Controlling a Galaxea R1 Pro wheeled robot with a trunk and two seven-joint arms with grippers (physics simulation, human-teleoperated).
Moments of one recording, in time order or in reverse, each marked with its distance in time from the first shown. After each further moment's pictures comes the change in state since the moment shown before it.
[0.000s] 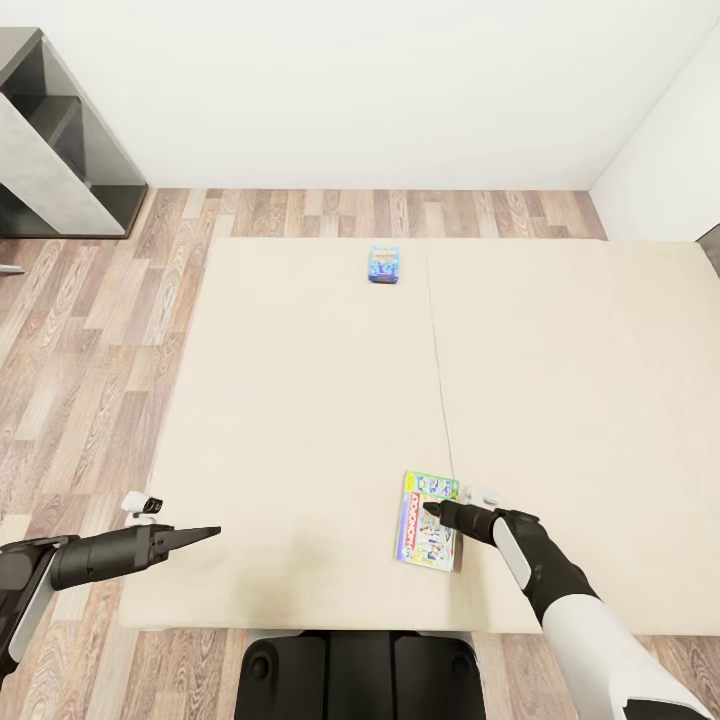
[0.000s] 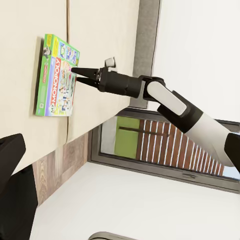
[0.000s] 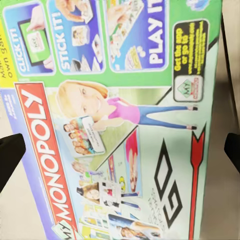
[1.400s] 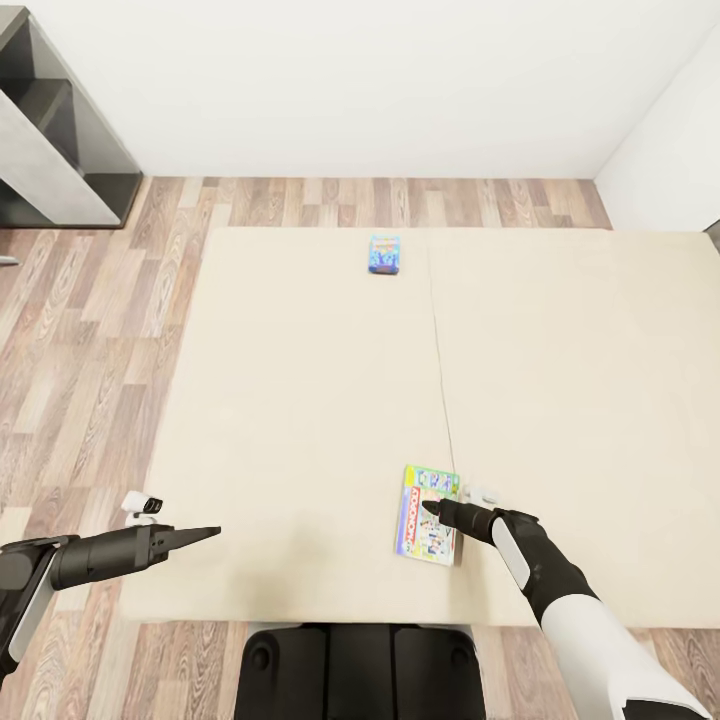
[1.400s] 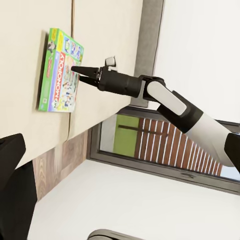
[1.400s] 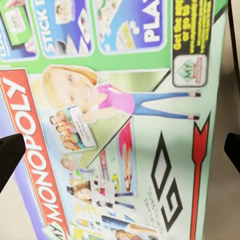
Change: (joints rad) left arm 0.000 0.000 -0.001 0.000 0.000 0.000 0.000; right arm 0.001 0.003 0.001 -0.002 0.003 -0.015 0.005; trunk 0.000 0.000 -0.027
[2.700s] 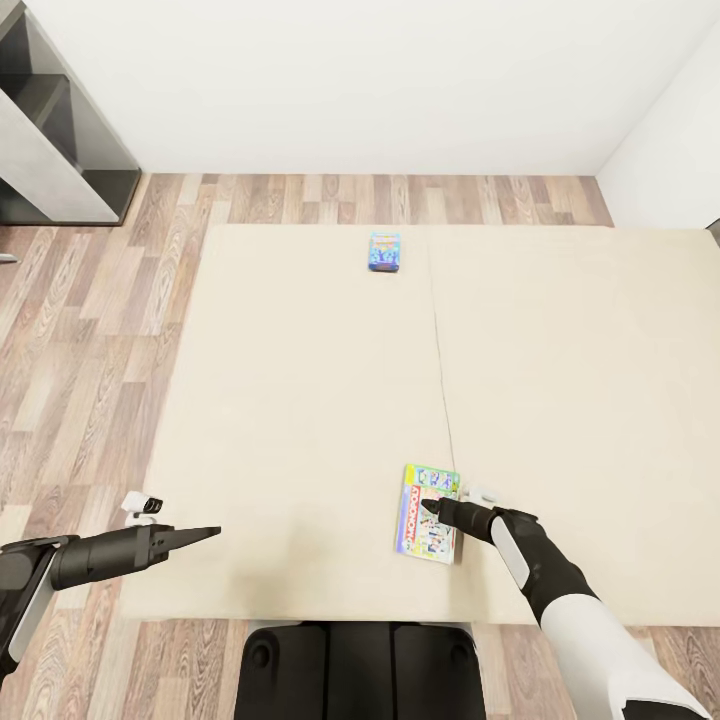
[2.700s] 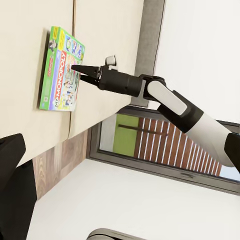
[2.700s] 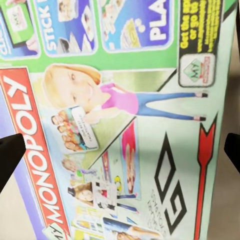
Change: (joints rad) left arm 0.000 0.000 0.000 0.000 0.000 0.000 0.000; right arm 0.000 0.002 0.006 -0.008 0.000 -0.002 0.002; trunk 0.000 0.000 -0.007
